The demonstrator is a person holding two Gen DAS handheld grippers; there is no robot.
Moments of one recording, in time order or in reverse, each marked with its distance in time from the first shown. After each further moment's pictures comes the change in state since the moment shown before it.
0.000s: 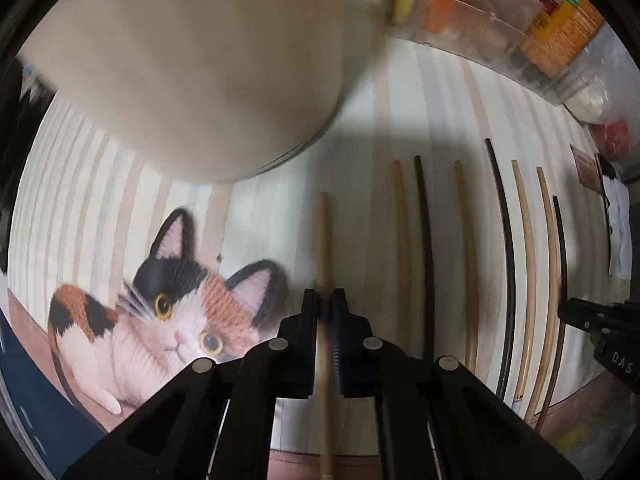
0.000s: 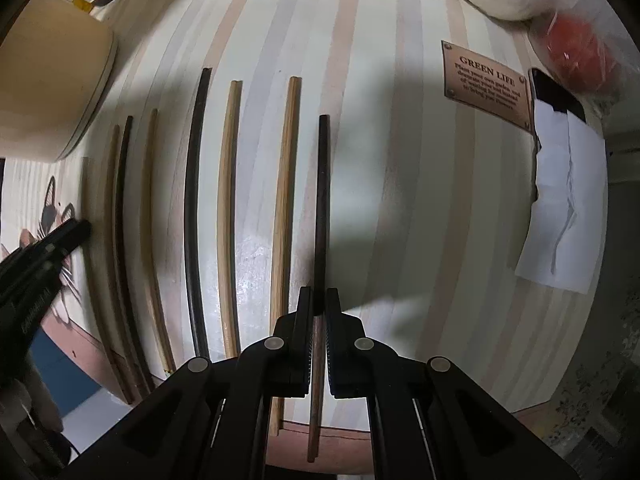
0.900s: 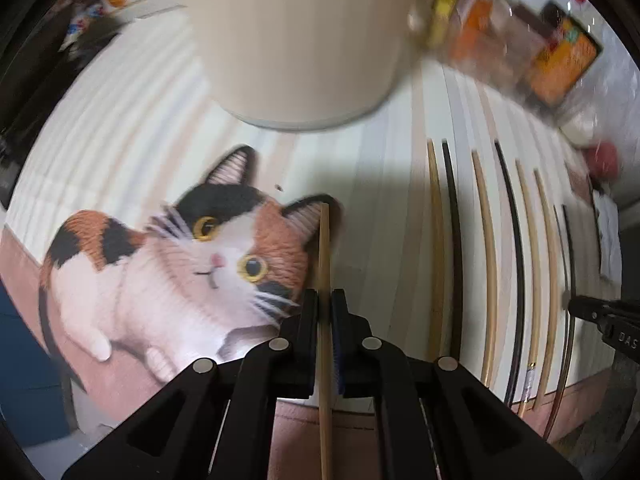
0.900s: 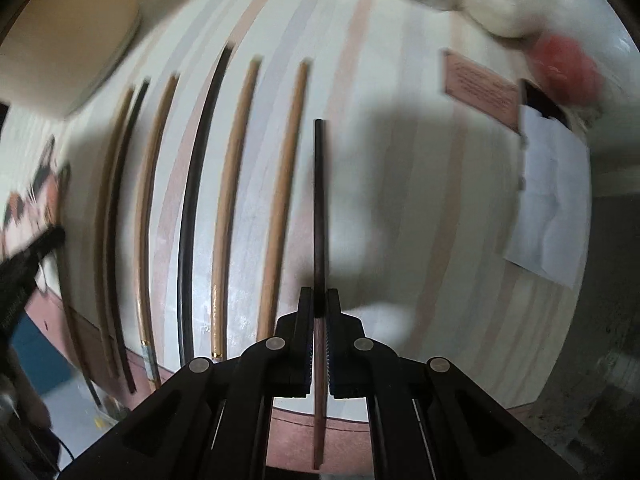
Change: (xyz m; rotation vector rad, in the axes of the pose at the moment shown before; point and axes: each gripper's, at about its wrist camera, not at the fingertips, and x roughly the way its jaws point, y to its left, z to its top) left arm -0.003 0.040 -0.066 -0.115 -0.149 -0.053; right arm -0.013 0.009 -0.048 -0.030 -0.112 -0.054
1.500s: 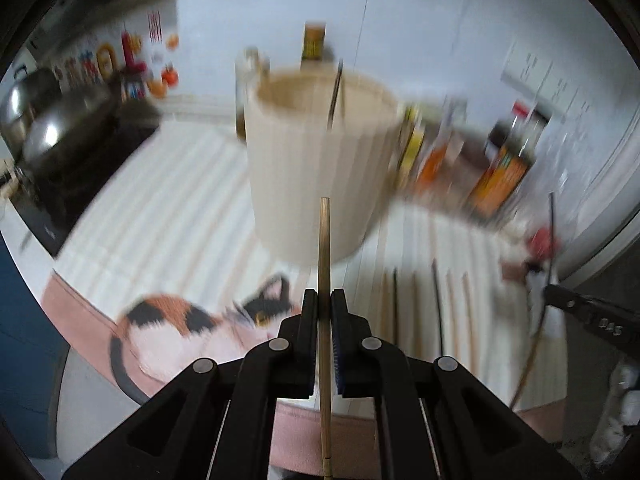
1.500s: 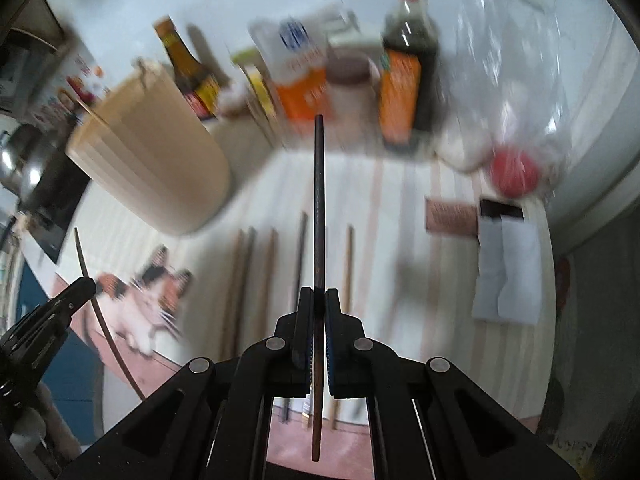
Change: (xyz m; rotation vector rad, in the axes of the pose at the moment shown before) left arm -0.173 0.022 0.015 -0.019 -0.350 -0.041; right arm -0.150 0.011 0.009 0.024 -0.417 0.162
